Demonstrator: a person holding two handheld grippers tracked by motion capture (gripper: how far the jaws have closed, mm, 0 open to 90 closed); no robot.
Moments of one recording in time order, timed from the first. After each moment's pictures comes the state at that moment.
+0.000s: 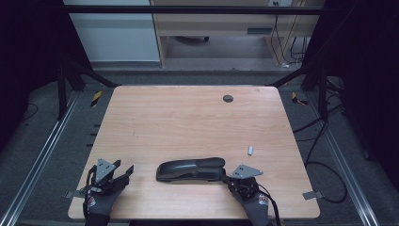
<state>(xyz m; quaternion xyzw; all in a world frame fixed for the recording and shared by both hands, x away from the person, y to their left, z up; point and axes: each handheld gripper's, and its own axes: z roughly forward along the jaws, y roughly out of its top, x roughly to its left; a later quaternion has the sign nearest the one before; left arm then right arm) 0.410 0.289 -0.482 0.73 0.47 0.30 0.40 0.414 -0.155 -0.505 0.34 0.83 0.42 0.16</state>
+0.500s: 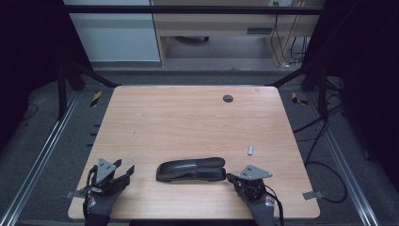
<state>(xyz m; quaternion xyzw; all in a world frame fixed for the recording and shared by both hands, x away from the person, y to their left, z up) 0.406 0.283 -0.474 0.74 0.45 0.31 0.40 0.406 -0.174 -0.495 0.35 0.81 0.43 0.18</state>
